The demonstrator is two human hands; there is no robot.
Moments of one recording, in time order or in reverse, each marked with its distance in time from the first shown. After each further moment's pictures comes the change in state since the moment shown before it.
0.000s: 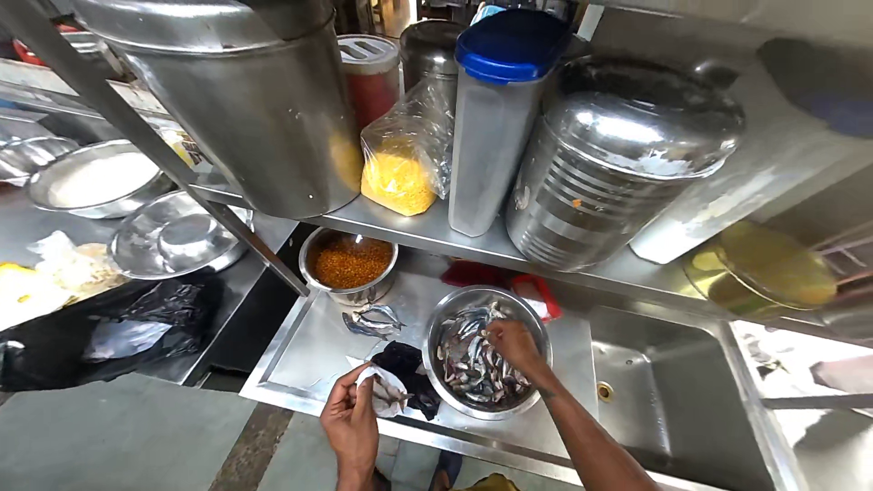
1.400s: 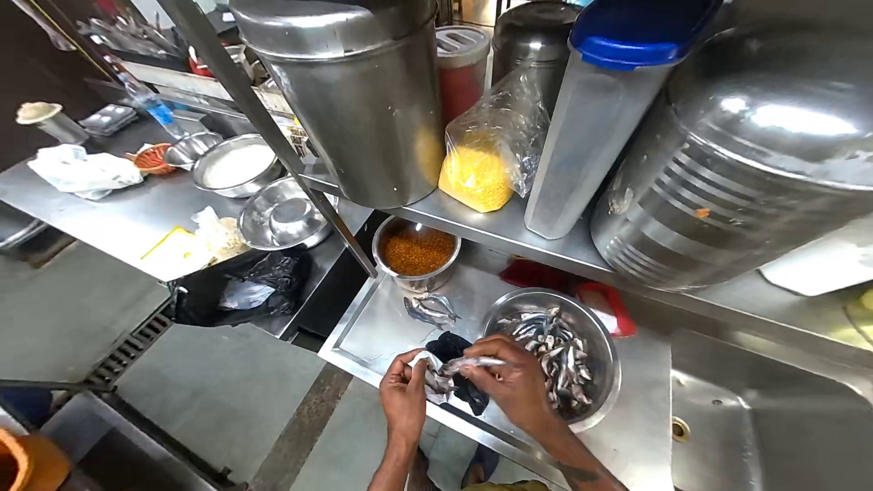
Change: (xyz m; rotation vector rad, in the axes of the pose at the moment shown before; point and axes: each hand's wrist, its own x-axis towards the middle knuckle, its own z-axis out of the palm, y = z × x) left_hand 0.014 -0.008 -0.013 0.152 0.009 -0.200; right_hand -0.084 -0.141 0.028 0.931 0.089 -0.695
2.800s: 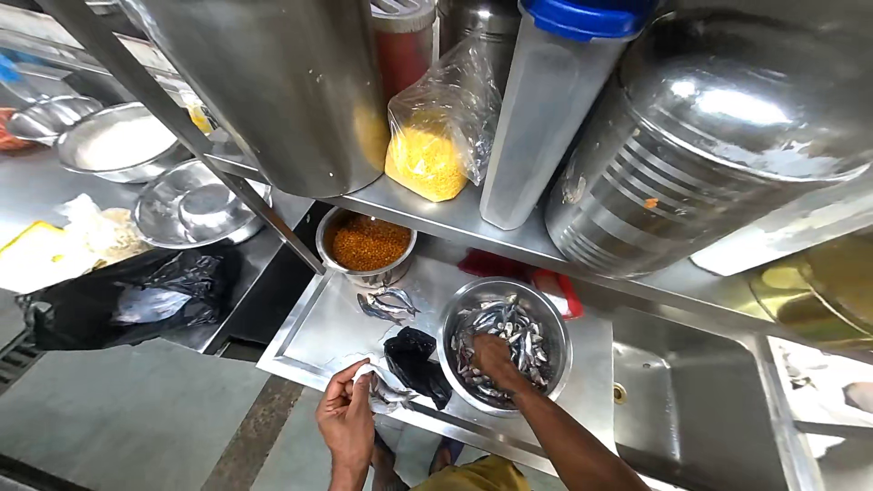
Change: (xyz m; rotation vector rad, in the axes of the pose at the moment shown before) left_hand -0.008 0.000 -0.013 -0.109 0.036 0.097; right_hand 0.002 0.170 -0.065 -1.239 -0.564 0.849
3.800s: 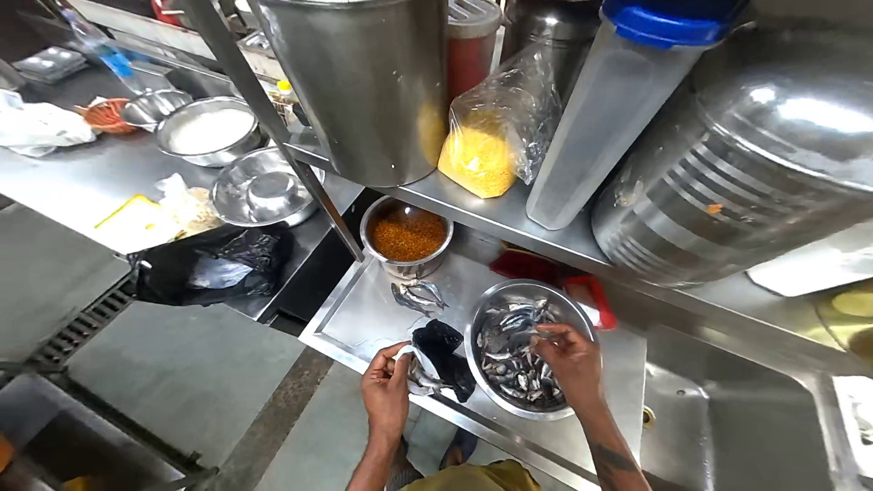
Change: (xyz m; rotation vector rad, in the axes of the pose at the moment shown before) left_hand -0.001 -0.004 0.000 0.046 -0.021 -0.108; right_hand -0.129 0.025 -0.070 1.256 0.721 -0.397
